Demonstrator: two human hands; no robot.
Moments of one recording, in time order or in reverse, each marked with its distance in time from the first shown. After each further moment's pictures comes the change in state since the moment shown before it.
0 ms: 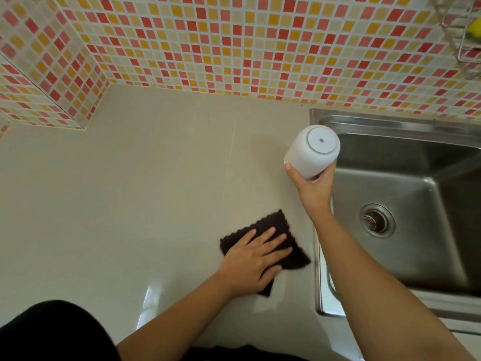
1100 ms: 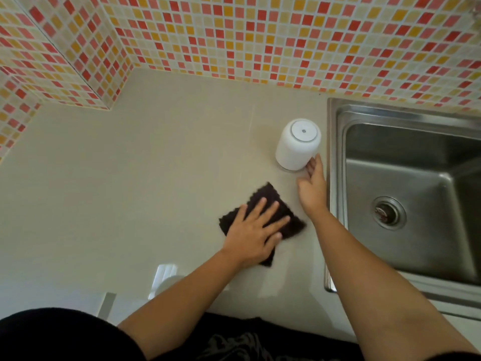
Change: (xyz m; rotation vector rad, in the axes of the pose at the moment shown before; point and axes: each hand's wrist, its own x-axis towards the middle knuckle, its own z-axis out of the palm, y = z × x) left_hand -0.010 -0.007 -0.007 0.002 0.049 -0.228; right_hand -0.035 0.022 0.016 -0.209 -0.180 0.263
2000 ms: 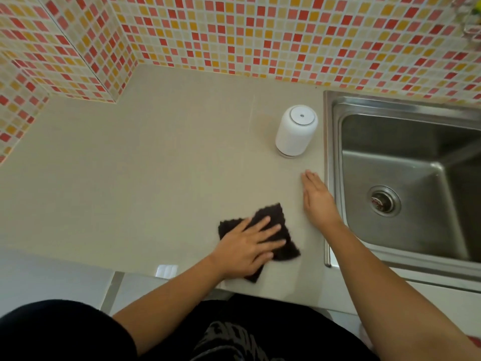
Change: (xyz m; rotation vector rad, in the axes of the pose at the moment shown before) left_hand -0.064 -0.005 0.011 0.041 -0.014 0.321; right_hand -0.049 0.034 -0.037 -0.890 -0.144 -0.364
